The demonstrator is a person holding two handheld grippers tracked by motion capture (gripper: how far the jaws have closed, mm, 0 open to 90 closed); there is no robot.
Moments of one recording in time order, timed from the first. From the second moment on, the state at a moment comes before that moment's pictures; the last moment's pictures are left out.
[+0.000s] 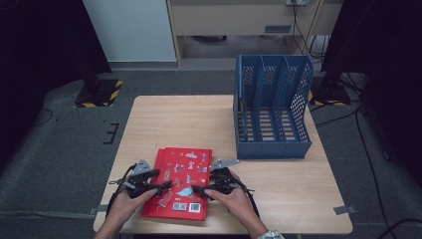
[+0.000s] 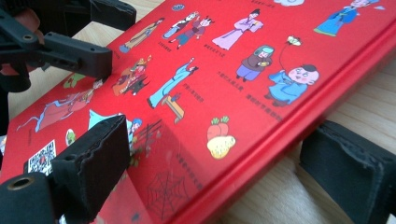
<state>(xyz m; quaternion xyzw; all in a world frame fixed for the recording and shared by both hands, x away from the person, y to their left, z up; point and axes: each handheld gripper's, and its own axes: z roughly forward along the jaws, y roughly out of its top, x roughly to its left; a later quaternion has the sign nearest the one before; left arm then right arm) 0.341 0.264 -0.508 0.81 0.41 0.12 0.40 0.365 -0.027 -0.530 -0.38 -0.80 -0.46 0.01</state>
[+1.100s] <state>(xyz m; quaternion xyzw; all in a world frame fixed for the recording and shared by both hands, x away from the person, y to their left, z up) 0.341 0.268 -0.506 0.79 0.43 0.11 0.42 0.377 -0.019 -0.509 -0.38 -0.80 -0.47 0.00</state>
